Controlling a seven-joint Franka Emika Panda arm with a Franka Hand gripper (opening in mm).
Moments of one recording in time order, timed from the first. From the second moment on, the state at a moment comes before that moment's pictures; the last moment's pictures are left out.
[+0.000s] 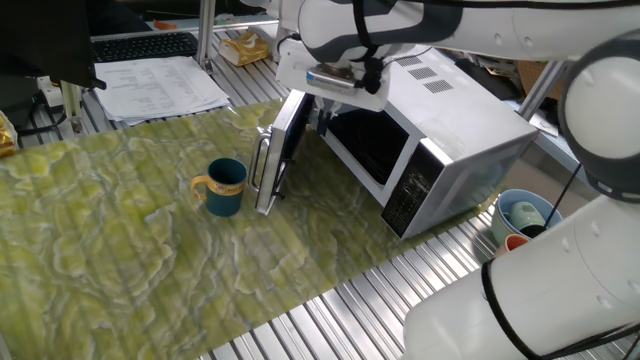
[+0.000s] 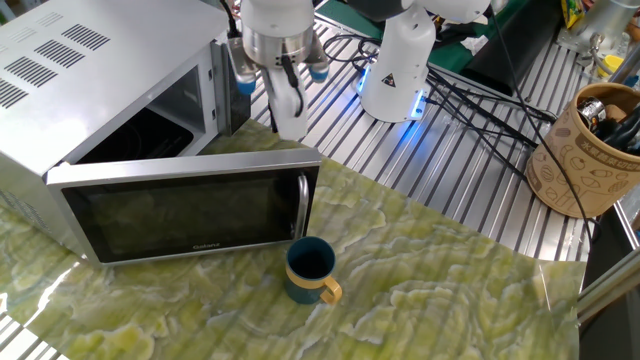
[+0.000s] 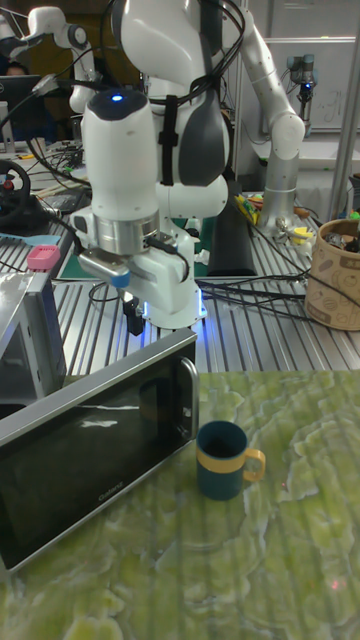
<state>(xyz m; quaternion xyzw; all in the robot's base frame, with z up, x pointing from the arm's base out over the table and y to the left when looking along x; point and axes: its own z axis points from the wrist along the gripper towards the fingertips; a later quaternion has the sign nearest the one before) 0.456 -0.058 0.303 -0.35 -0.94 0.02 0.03</state>
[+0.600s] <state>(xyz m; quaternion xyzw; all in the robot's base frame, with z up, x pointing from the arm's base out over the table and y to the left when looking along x) 0.456 -0.057 0.303 -0.24 -0.97 0.02 0.03</state>
